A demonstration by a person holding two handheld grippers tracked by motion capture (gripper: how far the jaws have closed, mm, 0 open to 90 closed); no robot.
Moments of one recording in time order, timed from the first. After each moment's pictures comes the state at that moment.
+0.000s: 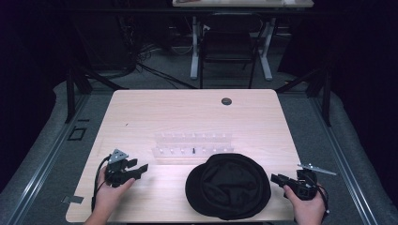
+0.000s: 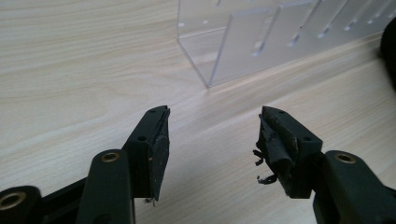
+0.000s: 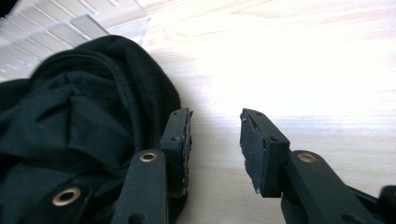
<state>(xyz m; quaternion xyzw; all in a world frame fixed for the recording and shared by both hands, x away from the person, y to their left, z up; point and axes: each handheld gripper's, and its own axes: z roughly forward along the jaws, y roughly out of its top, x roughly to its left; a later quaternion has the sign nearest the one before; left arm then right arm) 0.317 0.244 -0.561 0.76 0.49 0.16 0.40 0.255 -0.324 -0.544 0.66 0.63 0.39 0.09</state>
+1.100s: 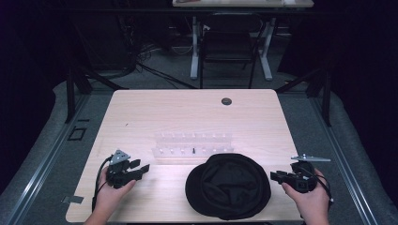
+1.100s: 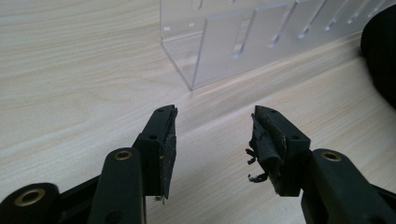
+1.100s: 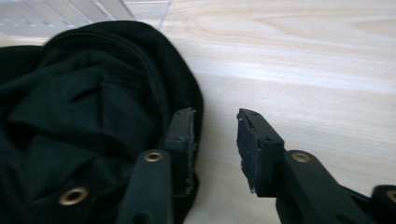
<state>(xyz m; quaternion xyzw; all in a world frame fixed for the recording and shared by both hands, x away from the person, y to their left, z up) 0.313 0.237 -0.558 0.77 0.47 0.15 0.41 0.265 -0.309 -0.506 0.62 0.71 0.34 0.08</state>
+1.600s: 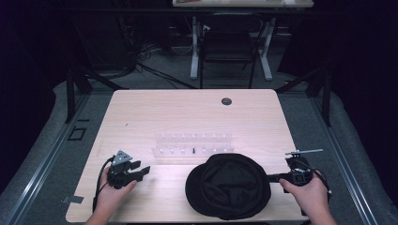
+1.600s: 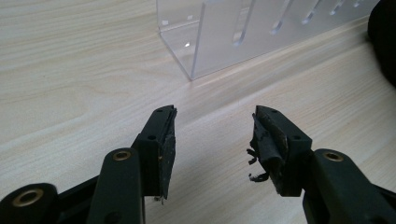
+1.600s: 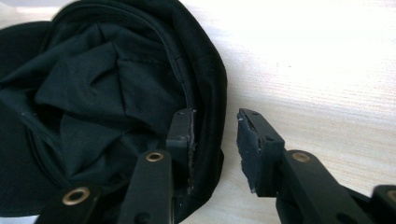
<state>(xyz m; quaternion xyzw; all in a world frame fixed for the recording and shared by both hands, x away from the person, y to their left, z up) 0.313 0.236 -0.560 0.78 0.46 0.15 0.39 0.281 -0.301 -0.495 0.64 0.72 0.27 0.00</state>
